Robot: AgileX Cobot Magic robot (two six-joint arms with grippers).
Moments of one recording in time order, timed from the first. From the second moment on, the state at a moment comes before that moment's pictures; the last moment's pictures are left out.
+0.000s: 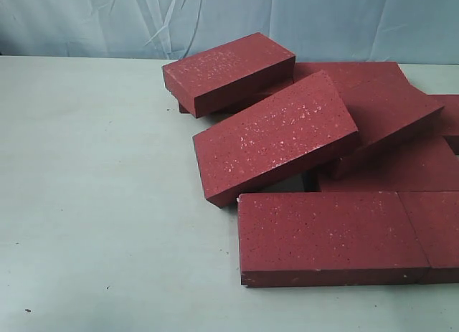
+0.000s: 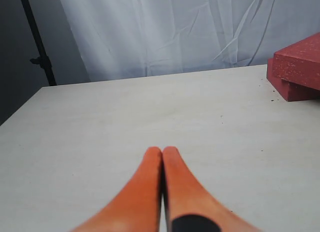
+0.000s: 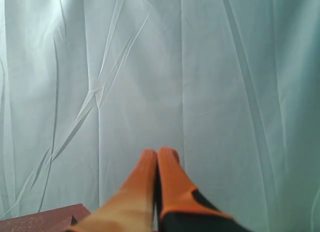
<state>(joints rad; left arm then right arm) 0.02 0.00 0.00 0.02 0.23 0.06 0.01 0.00 0.00 -0.04 -0.27 0.07</state>
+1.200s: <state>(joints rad) 0.02 0.00 0.00 0.02 0.23 0.06 0.01 0.05 -0.35 -0.22 0.03 0.06</state>
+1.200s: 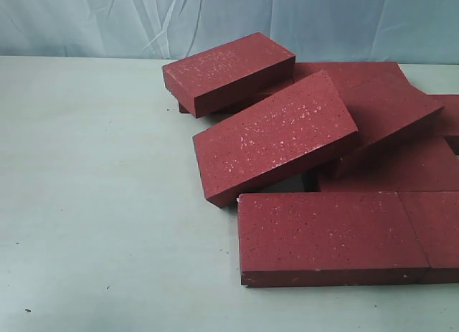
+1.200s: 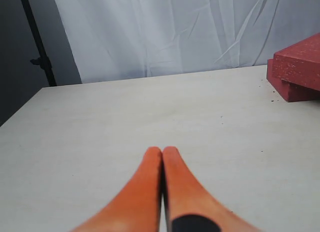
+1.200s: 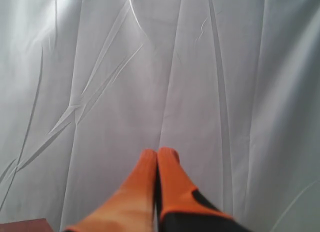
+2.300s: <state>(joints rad) 0.02 0.00 0.00 0.02 0.23 0.06 0.01 0.97 -0.91 0.15 0.61 -0.01</state>
